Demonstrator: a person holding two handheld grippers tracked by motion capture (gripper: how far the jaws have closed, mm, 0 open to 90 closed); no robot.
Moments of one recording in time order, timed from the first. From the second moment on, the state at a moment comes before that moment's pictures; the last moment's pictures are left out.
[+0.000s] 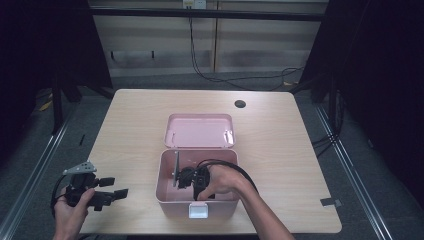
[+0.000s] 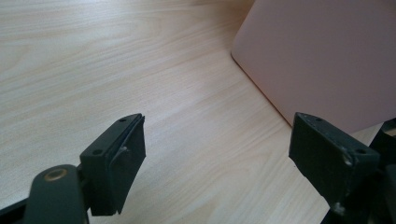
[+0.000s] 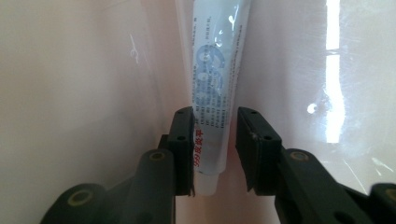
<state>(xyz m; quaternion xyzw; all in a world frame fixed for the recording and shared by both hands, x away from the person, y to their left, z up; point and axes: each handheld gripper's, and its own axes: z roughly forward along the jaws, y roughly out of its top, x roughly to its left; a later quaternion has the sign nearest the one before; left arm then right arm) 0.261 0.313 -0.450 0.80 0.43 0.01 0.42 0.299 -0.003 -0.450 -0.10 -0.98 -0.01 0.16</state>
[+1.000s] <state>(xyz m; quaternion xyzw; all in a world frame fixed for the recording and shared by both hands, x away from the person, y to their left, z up) 0.262 0.313 -0.450 0.80 0.42 0.01 0.42 0.302 -0.021 -0.420 -0.13 -0.98 -0.04 0.13</state>
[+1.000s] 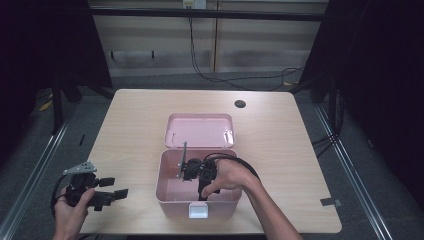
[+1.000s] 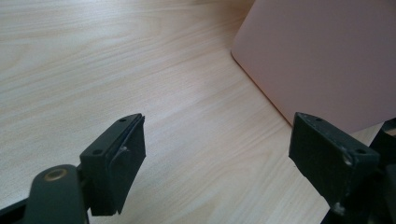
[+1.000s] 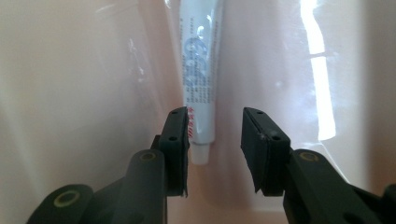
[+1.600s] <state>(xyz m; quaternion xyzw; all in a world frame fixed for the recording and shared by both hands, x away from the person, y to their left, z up) 0.262 0.313 -0.450 0.81 0.42 0.01 0.41 0.304 -0.033 -0.391 -0.14 -0.98 -0.07 0.11</state>
